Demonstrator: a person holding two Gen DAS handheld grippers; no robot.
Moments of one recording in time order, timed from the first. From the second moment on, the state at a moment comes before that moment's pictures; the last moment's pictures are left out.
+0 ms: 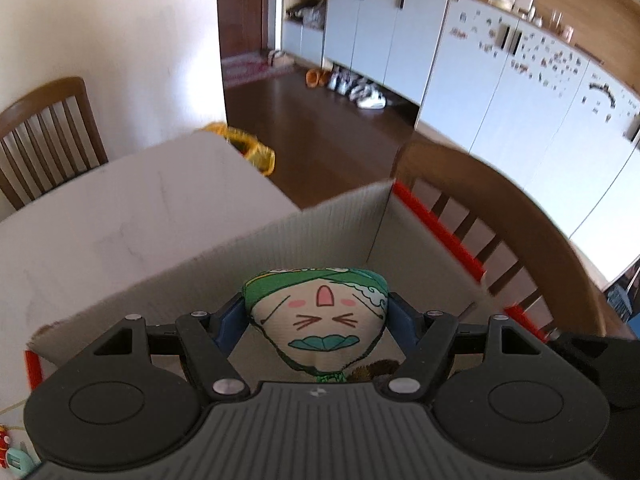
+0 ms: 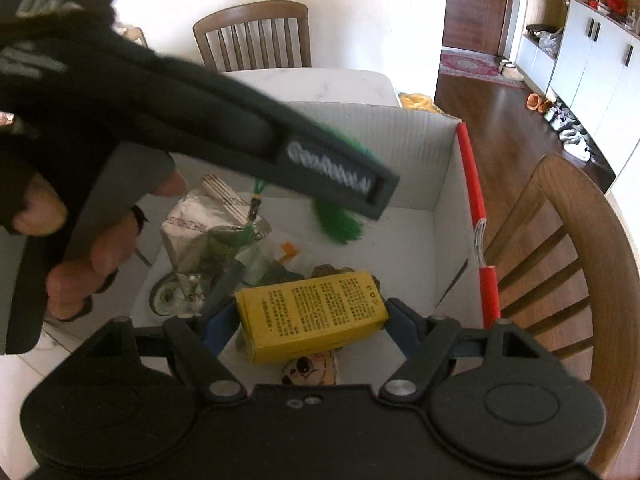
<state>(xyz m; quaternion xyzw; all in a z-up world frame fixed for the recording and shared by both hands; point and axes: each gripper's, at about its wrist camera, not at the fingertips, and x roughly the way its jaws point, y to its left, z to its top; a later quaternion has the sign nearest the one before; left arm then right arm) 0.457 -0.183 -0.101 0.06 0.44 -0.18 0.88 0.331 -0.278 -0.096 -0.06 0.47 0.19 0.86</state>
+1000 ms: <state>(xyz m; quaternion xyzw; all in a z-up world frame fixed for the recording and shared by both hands) 0.440 -0.147 -0.109 0.04 0.48 -0.13 0.87 0.323 -0.285 -0.077 -0.05 0.45 0.21 0.87</state>
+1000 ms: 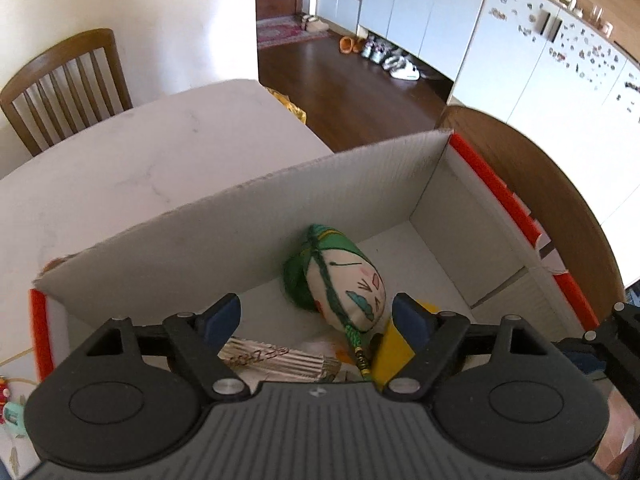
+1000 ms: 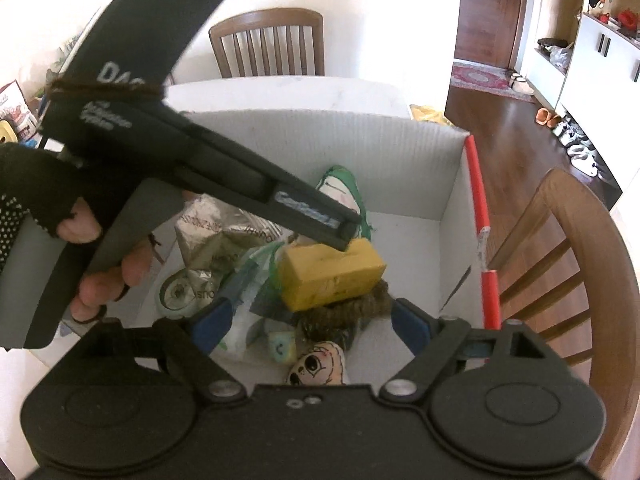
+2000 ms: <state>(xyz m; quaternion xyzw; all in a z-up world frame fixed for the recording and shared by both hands) 0.312 -0.067 -0.010 -0.02 0.37 -0.09 0.93 0.275 -0.290 -0.002 0.00 0.37 0.22 0.90</state>
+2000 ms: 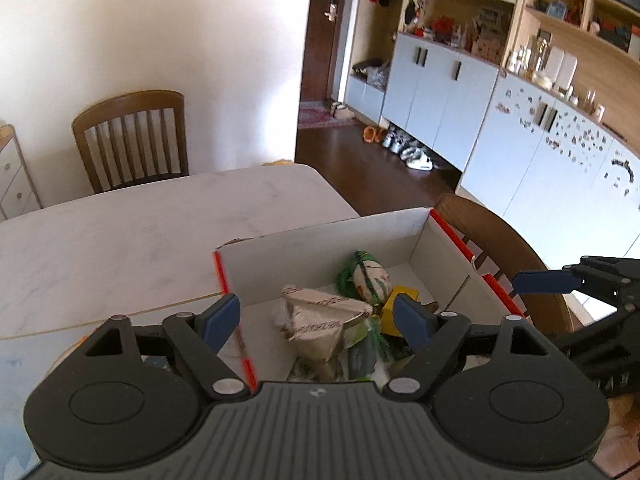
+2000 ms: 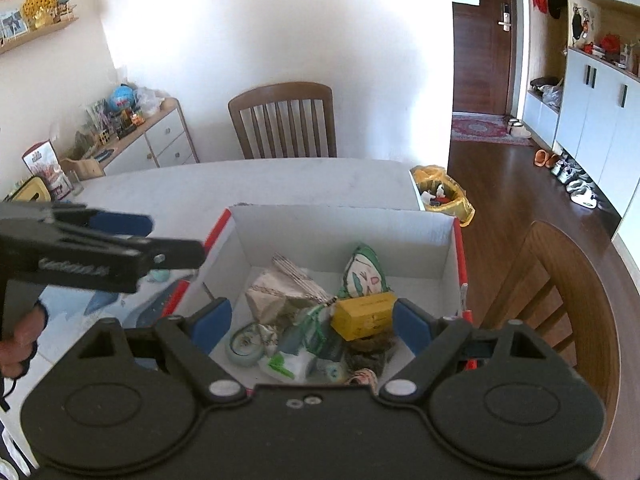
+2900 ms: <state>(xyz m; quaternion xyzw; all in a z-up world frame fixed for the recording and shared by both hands) 0.242 0.106 -0.034 -0.05 0.34 -0.05 0.94 0.250 -0.164 -0.008 0.04 0.37 0.22 0.90</state>
